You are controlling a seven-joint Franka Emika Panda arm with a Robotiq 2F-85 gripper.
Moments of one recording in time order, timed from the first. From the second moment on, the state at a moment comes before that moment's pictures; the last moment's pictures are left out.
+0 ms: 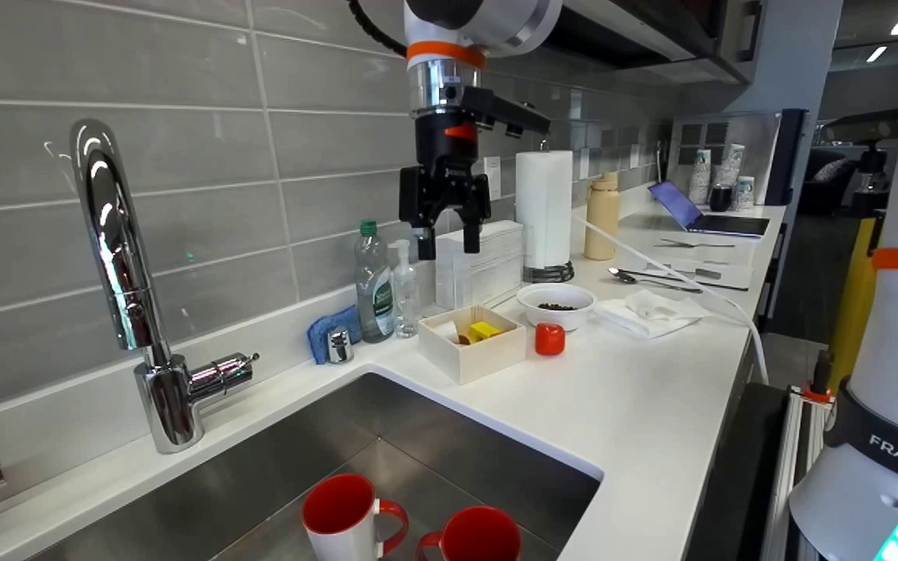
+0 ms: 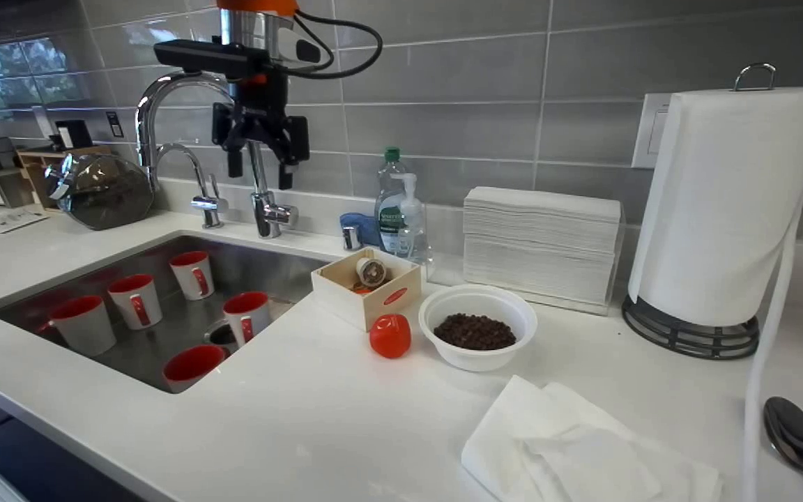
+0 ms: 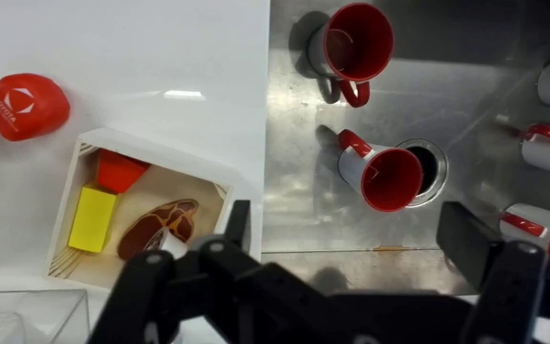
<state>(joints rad) 0.11 -0.19 0.03 -2.39 0.16 2.11 -0.05</state>
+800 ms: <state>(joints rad) -0.06 -0.12 -0.06 -2.44 -0.10 2.43 -0.07</state>
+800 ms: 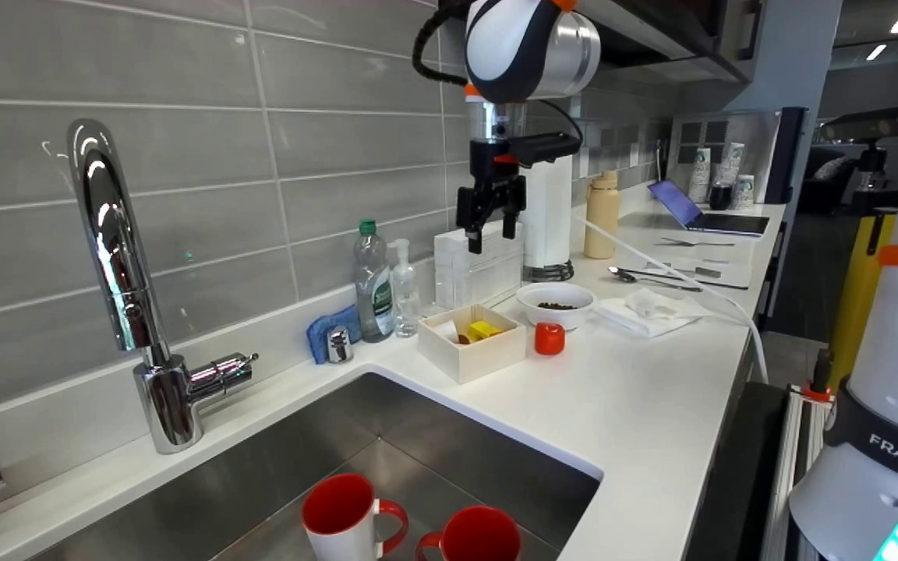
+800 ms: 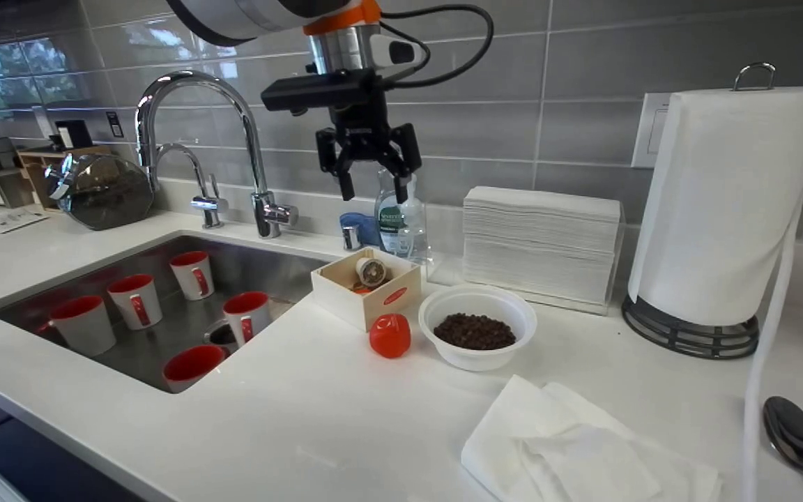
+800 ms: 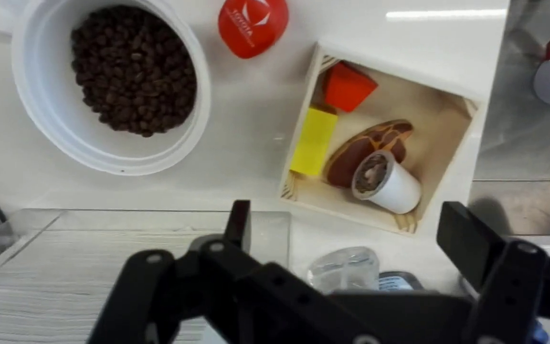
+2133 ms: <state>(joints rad) -0.13 0.18 -0.18 -2.45 -0.45 2.65 0.14</state>
